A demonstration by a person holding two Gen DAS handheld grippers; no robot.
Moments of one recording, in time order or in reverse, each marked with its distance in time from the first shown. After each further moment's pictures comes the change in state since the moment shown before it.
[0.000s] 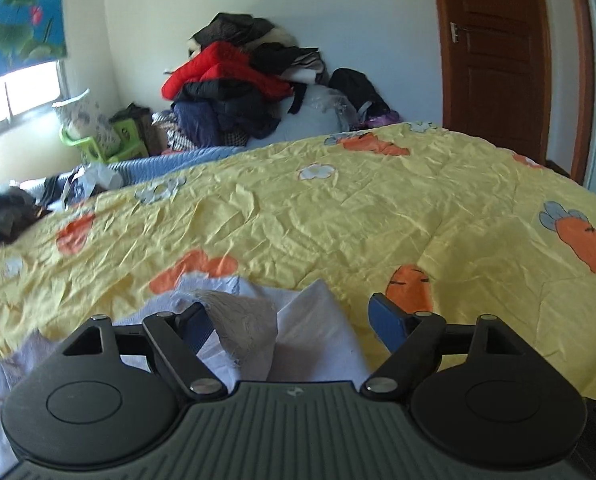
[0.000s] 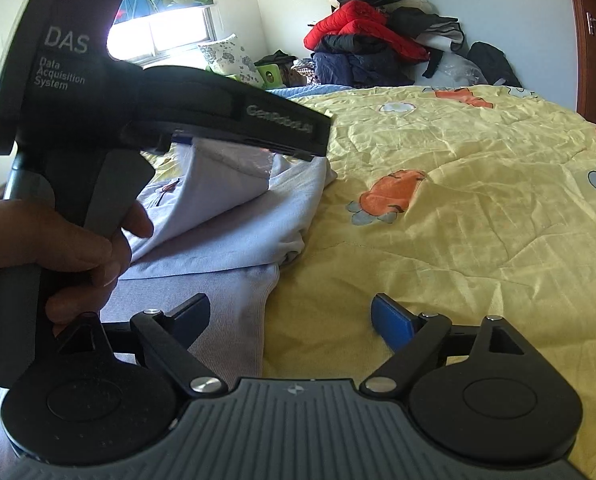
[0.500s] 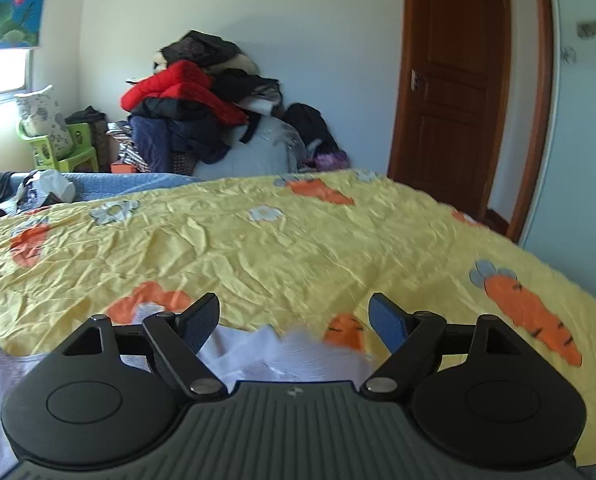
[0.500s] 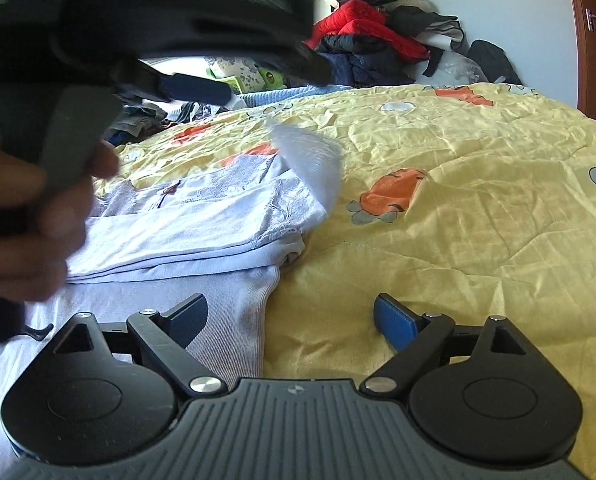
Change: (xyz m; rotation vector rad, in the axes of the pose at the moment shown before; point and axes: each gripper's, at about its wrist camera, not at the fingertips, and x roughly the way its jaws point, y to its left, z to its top) left arm -0.030 0.033 0.020 -0.133 -0.097 -0.198; right arm 0.001 -0.002 0.000 0.011 -0.002 0.010
